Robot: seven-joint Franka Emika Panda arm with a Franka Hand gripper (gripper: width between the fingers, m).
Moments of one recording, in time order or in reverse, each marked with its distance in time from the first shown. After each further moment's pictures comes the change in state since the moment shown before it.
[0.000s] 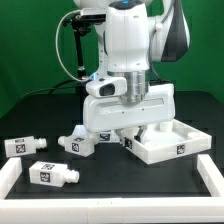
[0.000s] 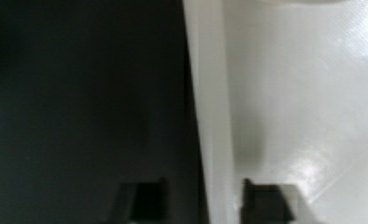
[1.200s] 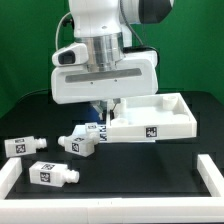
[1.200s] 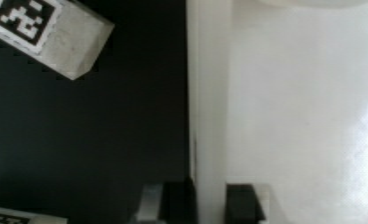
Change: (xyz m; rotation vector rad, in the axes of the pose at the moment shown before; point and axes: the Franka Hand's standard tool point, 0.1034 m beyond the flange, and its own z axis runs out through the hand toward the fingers) arm 0.028 0.060 -0.074 0.068 -0.068 0.355
